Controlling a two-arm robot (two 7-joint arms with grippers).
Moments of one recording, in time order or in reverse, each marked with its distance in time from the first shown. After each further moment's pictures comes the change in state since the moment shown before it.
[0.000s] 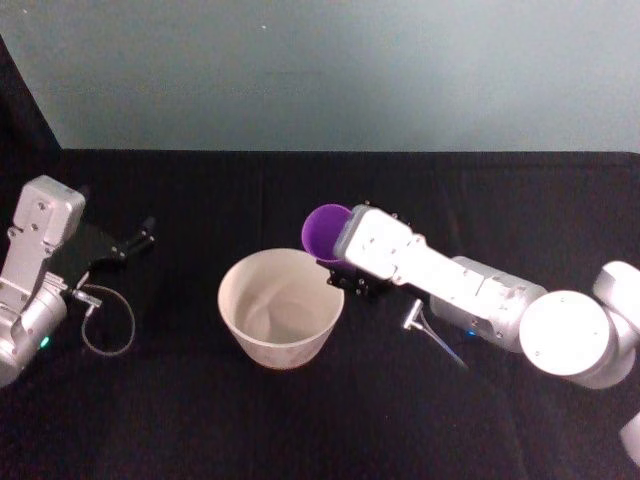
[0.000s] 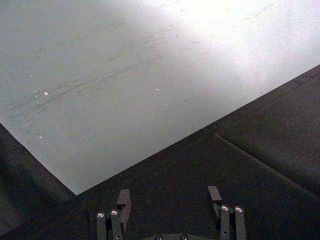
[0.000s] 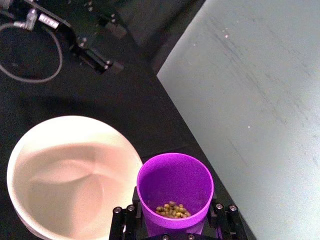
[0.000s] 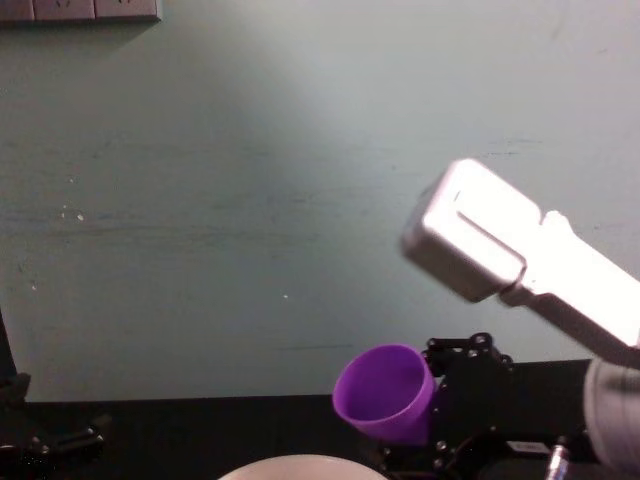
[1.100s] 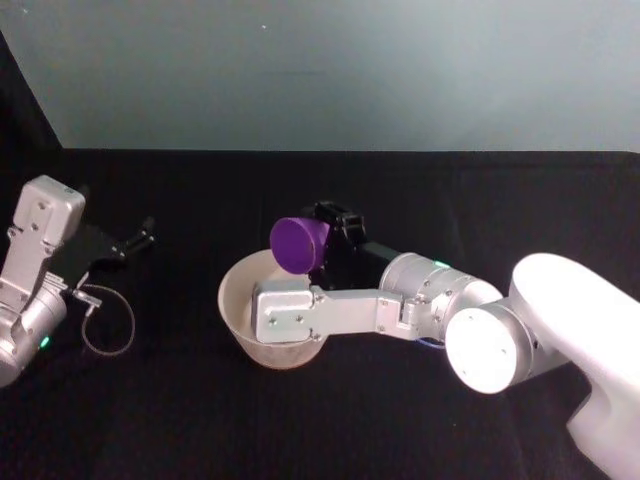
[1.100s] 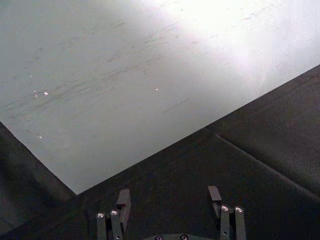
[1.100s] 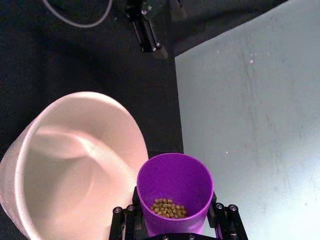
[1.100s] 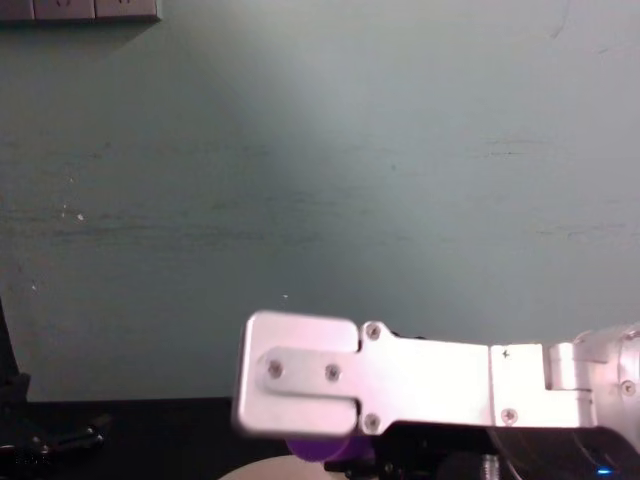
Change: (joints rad) left arm 0.000 0.000 0.000 0.000 0.000 0.000 0.000; right arm 0.128 -0.031 -0.197 -0.003 -0.470 0.081 0.059
